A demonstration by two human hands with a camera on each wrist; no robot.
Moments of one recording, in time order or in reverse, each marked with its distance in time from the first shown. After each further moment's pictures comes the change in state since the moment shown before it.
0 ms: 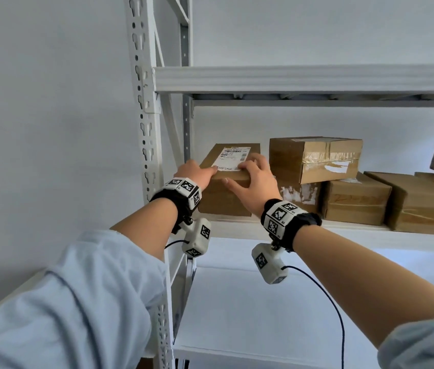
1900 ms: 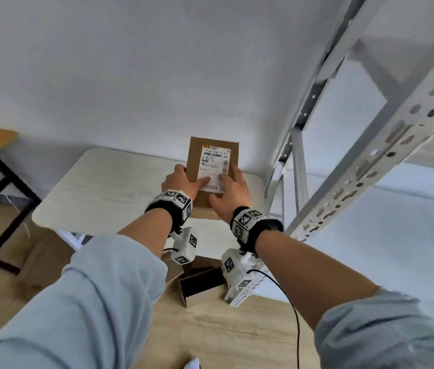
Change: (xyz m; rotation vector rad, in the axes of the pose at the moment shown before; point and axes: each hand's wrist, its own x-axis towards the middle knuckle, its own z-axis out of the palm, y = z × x) left_hand 0.109 -0.543 0.017 0.100 -0.277 -0.445; right_hand -0.101 -0.095 0.526 -0.059 -0.666 0.385
